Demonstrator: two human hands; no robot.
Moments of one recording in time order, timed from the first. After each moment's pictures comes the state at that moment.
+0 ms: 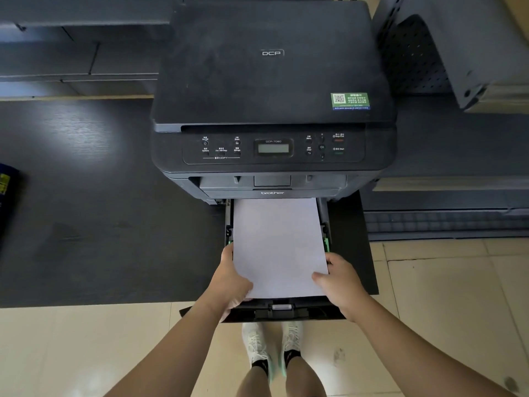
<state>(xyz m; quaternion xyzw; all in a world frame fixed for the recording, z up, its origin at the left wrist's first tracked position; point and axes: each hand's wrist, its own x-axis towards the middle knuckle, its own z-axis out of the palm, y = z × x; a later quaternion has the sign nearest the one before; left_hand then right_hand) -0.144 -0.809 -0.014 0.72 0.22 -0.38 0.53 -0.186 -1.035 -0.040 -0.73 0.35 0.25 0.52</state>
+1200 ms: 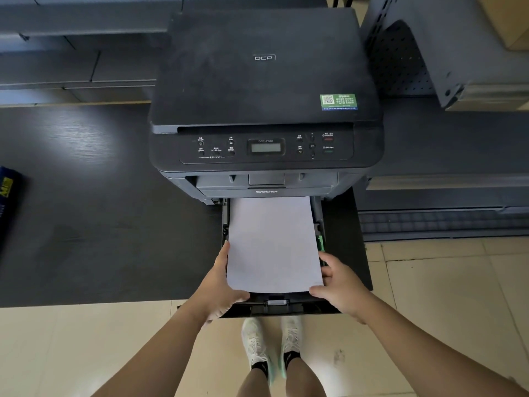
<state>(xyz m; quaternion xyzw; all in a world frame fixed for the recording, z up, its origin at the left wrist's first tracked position) -0.161 -0.790 -0.007 0.73 0.14 -0.41 0.52 -0.204 -1.055 -0.025 -0.75 0.25 0.31 0.53</state>
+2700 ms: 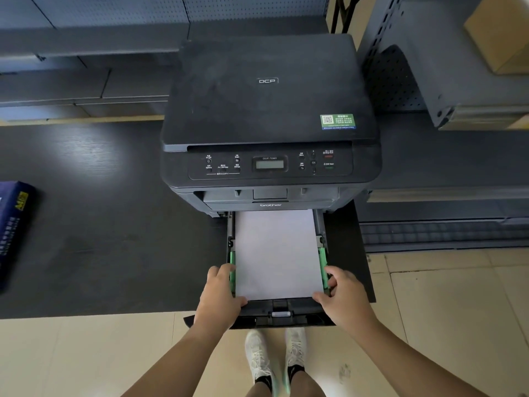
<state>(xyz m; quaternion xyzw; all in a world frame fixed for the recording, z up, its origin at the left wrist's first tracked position) -0.163 -0.794 -0.018 0.92 0.11 -0.27 0.28 -0.211 -1.046 -0.026 -0.90 0.22 0.19 0.32</state>
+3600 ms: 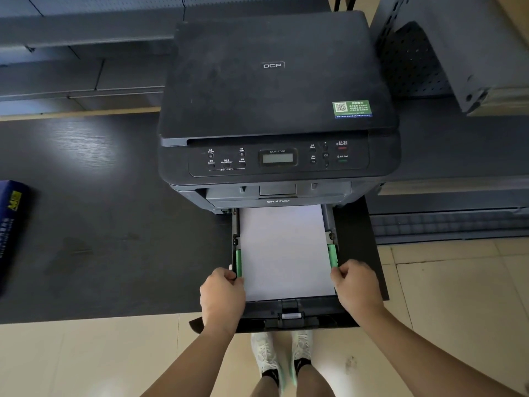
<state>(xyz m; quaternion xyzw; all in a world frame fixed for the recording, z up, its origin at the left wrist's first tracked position) -0.150 -0.796 -0.036 0.89 0.28 -0.19 0.32 -0.185 -1.045 -0.059 -0.92 0.29 0.12 0.25</state>
